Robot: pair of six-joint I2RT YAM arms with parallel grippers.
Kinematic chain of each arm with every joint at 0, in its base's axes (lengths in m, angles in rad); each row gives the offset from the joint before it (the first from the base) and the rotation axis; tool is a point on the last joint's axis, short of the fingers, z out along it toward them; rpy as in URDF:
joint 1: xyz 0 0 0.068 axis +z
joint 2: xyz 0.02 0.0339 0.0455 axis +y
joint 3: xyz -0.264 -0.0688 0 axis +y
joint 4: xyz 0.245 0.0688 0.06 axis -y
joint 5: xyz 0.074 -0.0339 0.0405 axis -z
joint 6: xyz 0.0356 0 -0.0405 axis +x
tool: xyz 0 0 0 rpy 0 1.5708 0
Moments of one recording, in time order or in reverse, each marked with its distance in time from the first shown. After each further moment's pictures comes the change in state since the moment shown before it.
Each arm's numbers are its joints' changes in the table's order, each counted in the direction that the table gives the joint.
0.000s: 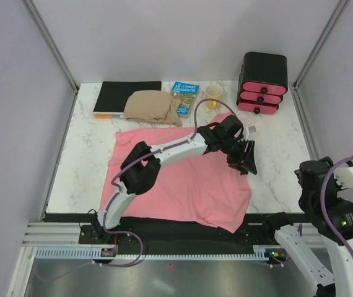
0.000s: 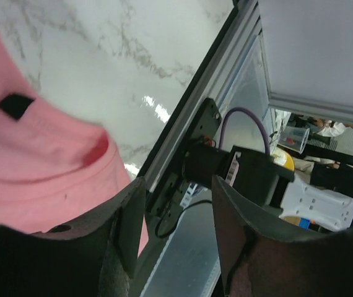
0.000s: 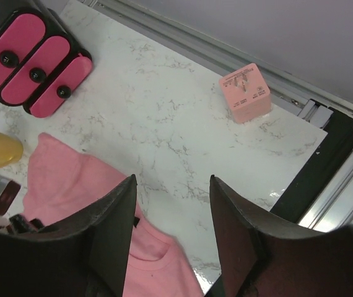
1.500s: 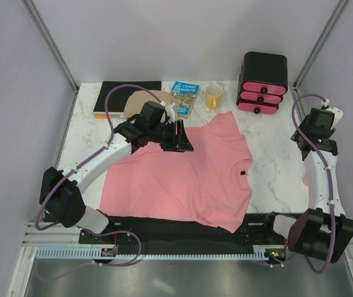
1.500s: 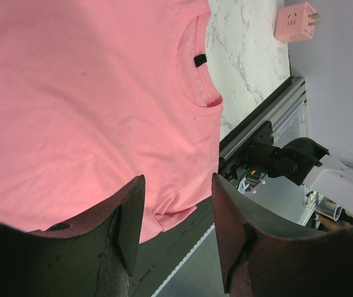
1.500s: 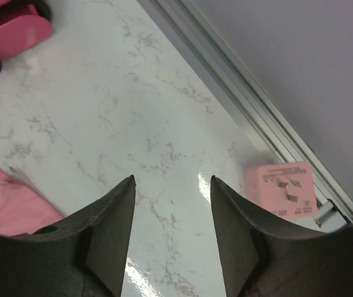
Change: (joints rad) left arm 0.359 -0.814 0.726 -0.076 -0.214 0.150; right arm -0.562 0.663 0.078 0.767 -0.560 -0.747
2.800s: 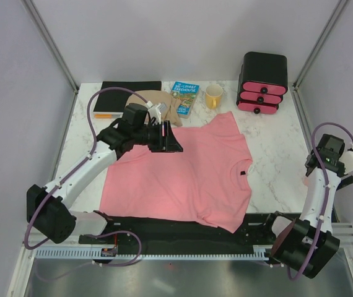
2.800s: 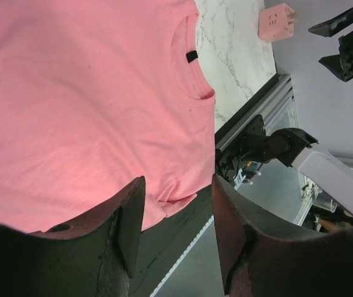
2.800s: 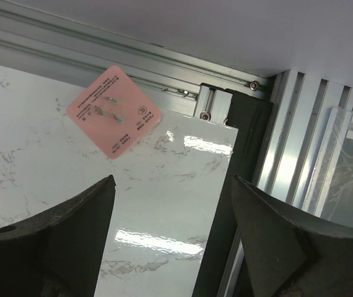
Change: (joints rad) left arm 0.094 -0.171 0.108 -0.006 0.084 0.049; right arm -0.242 -0.161 0.180 -0.300 0.283 0.345
